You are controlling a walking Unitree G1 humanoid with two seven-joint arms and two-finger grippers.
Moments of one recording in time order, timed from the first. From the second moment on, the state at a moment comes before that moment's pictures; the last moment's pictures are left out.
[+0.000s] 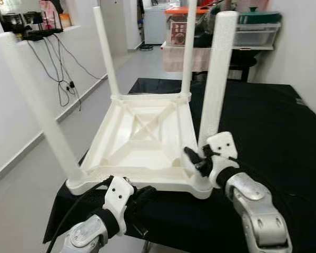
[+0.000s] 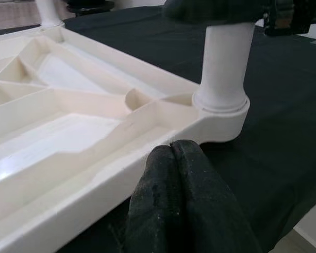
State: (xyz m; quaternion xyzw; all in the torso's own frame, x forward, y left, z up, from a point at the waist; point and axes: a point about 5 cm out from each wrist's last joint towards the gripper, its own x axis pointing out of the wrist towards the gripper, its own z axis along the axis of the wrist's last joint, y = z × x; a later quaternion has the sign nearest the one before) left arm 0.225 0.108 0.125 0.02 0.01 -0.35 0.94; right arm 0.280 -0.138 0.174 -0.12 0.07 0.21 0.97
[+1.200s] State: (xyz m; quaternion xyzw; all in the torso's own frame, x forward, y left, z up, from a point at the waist) left arm 0.221 0.107 0.128 0.02 0.01 -0.34 0.94; right arm 0.355 -0.160 0.178 -0.06 0.02 0.49 0.87
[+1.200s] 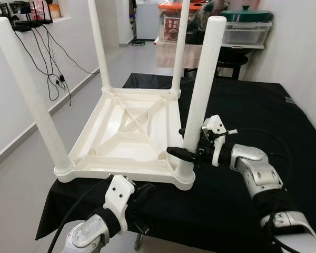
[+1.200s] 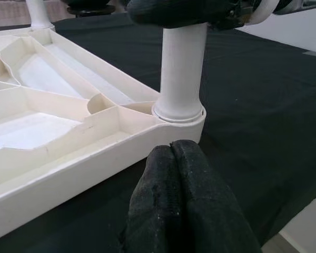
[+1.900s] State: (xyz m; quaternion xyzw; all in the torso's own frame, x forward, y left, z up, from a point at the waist) left arm 0.215 0.108 0.128 0.02 0.02 -0.34 0.94; right arm 0.343 -0.175 0.170 -0.06 0.01 0.47 0.88
